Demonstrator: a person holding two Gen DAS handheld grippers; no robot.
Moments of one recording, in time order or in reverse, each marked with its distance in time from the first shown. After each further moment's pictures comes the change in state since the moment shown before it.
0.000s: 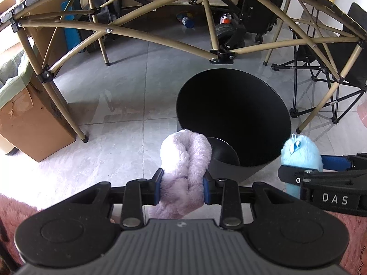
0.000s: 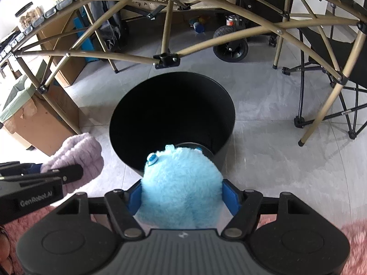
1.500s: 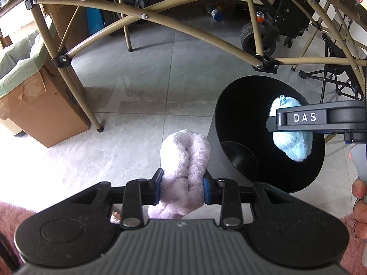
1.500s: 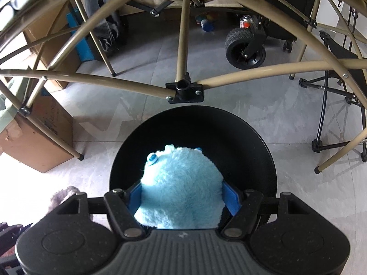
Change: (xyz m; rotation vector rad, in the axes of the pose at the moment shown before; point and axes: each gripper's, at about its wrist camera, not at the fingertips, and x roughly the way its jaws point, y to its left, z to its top) left arm 0.031 0.031 0.029 -0.119 0.063 0.065; right arm 0.079 0.034 0.096 -0.005 0.058 -0.016
